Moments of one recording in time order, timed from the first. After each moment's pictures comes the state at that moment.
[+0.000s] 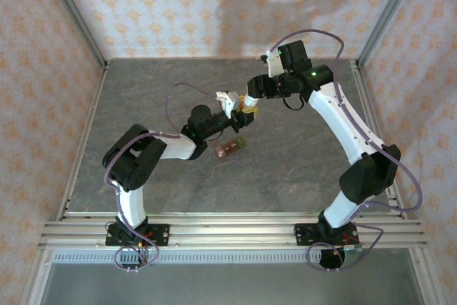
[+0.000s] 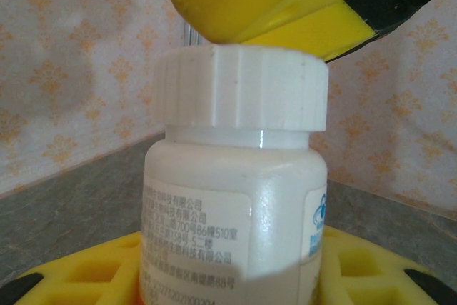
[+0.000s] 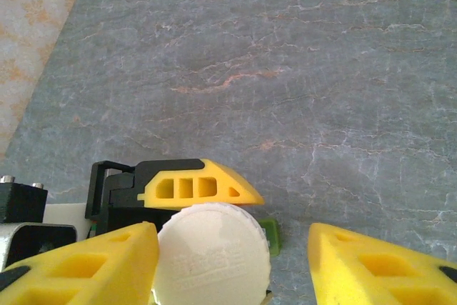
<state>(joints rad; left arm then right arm) -0.58 1.88 0.90 1.09 0.39 -0.13 0.40 1.65 1.72 -0.90 -0.35 0.22</state>
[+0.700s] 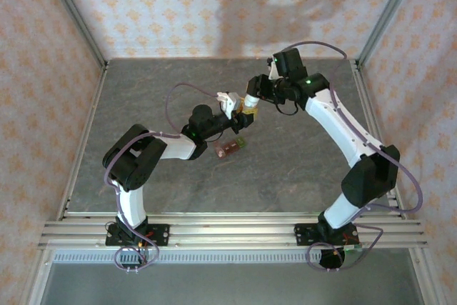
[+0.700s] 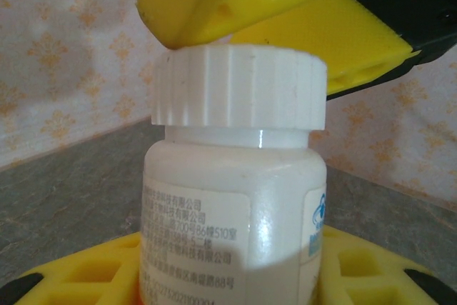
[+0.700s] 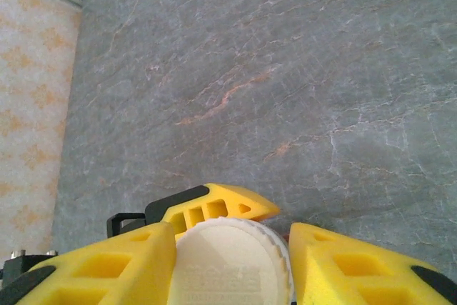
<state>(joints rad) -0.58 1.88 0.90 1.04 0.39 -0.15 0.44 1.61 1.59 -0.76 -0.25 0.61</state>
